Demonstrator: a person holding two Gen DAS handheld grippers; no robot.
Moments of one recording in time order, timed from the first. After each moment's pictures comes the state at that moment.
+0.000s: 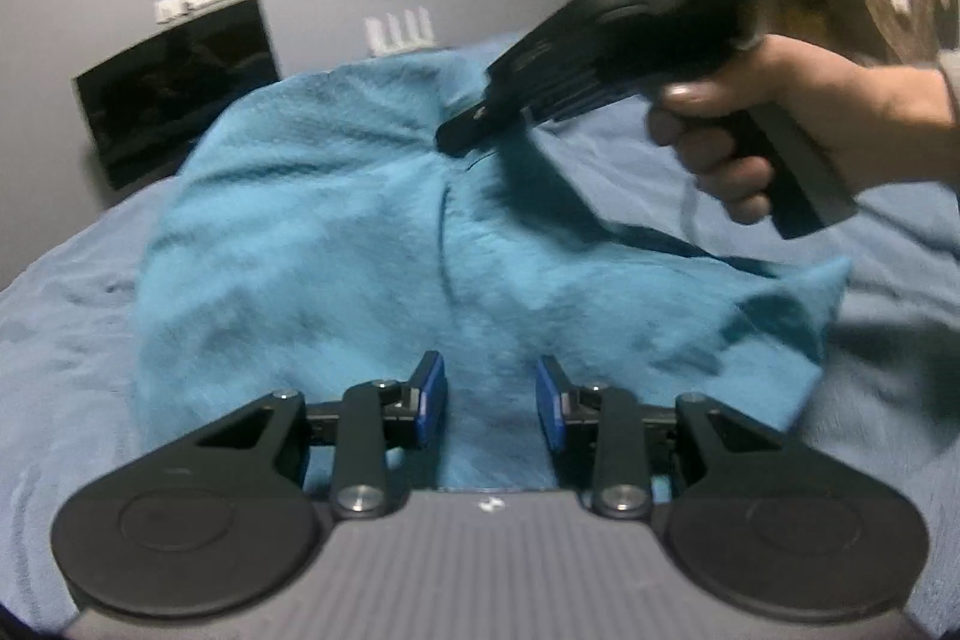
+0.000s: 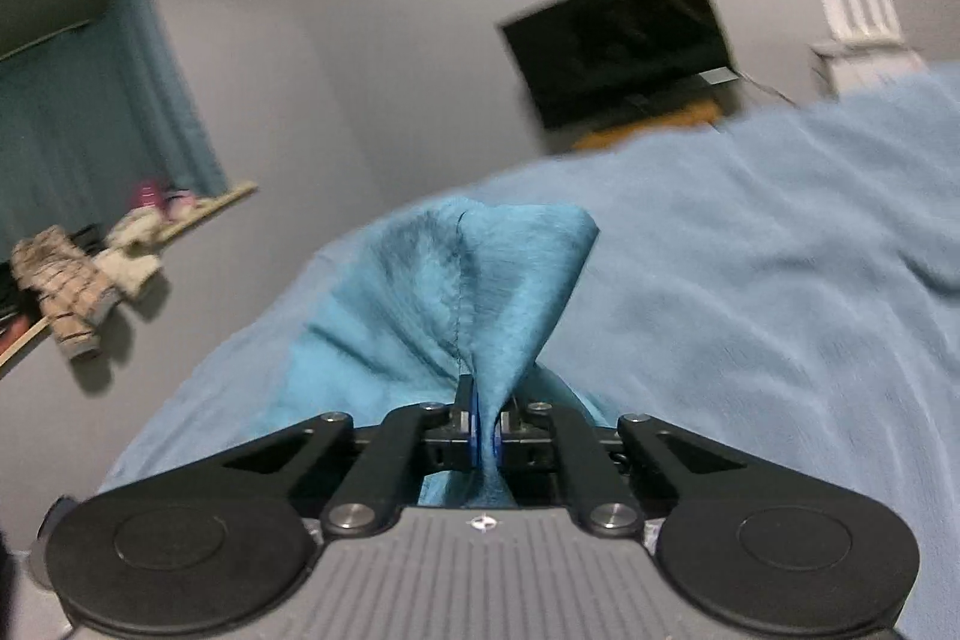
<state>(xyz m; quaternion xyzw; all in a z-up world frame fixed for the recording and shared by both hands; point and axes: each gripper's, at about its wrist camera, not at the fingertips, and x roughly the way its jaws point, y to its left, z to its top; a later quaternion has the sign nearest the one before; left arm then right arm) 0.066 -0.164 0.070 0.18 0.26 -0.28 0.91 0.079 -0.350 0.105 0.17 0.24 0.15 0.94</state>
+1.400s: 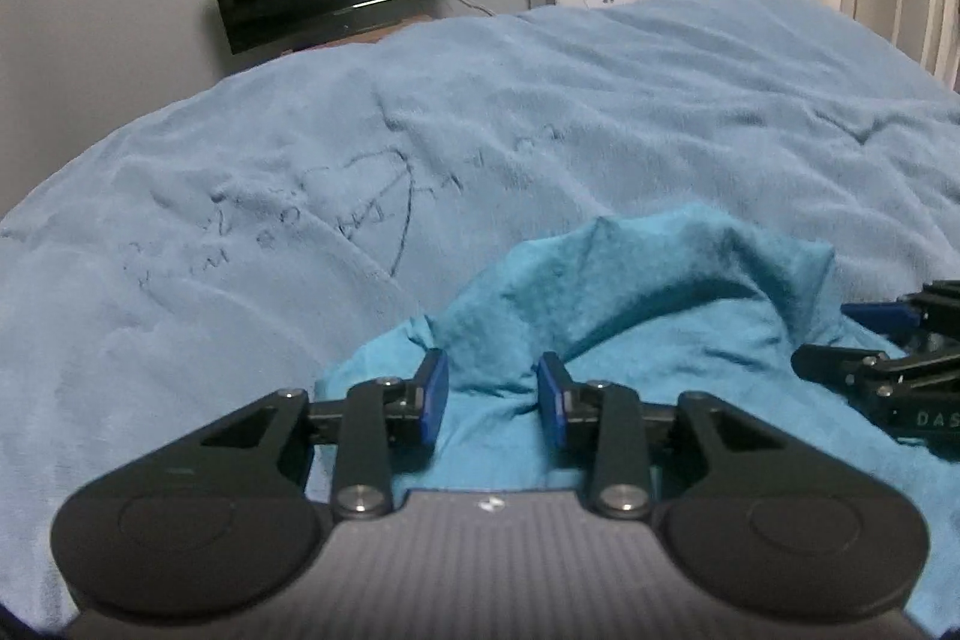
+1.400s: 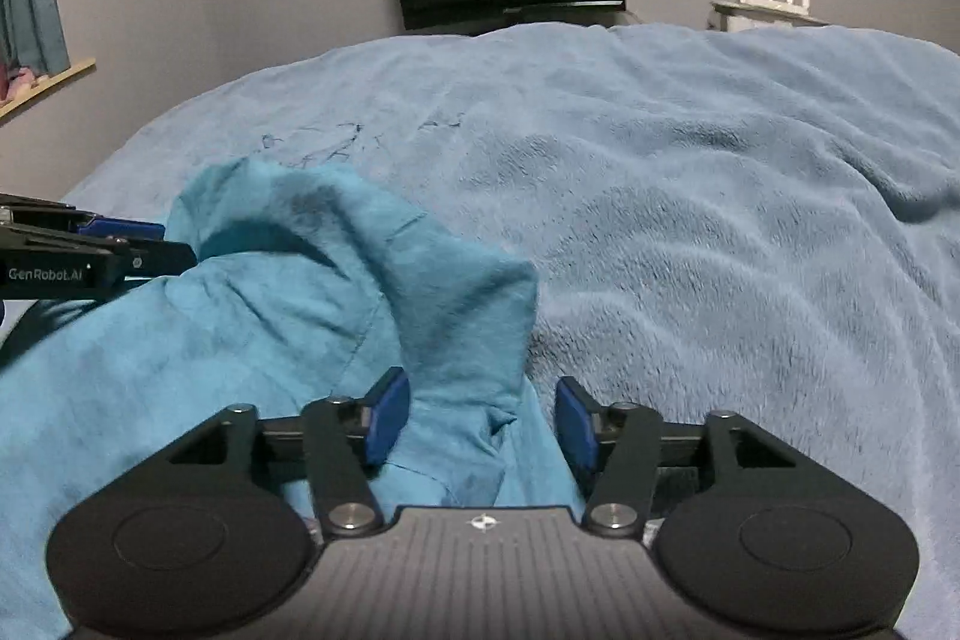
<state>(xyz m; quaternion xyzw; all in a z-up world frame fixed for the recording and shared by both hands) 0.301 -0.080 0.069 0.11 0.35 -0.13 0.92 0.186 -0.295 0.018 0.04 0.31 0.01 0.95</state>
